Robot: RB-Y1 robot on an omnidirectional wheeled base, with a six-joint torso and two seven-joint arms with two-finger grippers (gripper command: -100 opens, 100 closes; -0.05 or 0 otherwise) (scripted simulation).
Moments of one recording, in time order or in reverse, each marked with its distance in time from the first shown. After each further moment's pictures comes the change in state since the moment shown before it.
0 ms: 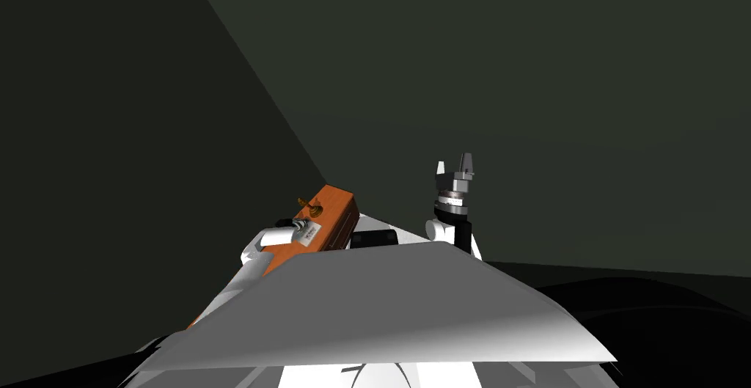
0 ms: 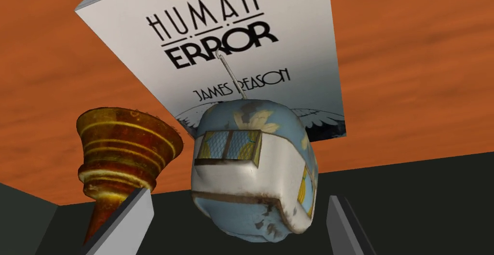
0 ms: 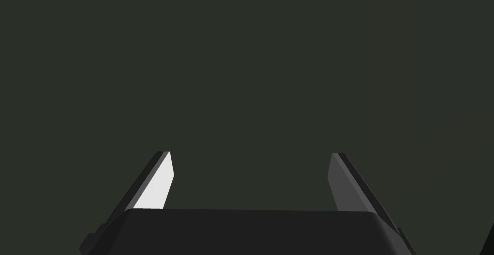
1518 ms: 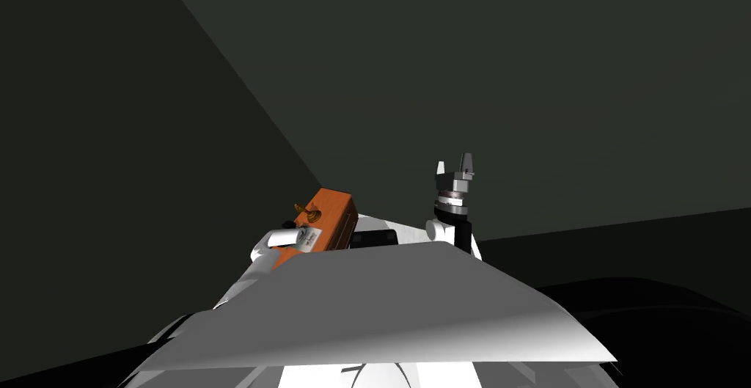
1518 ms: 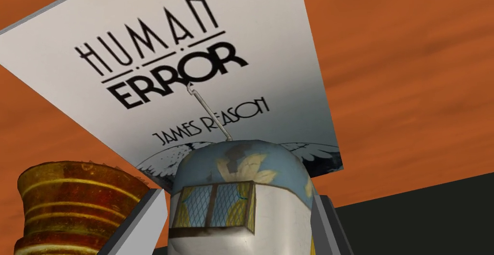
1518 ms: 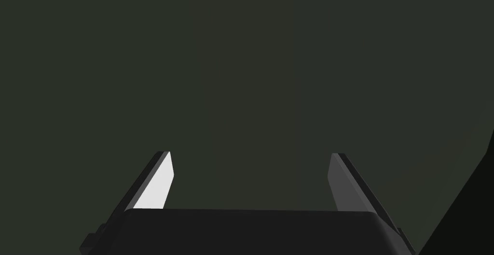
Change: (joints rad) left arm -0.077 -0.035 -0.020 0.207 -0.026 0.041 0.023; right arm 0.000 0.000 0.000 0.000 0.000 0.000 0.000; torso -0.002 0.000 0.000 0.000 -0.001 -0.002
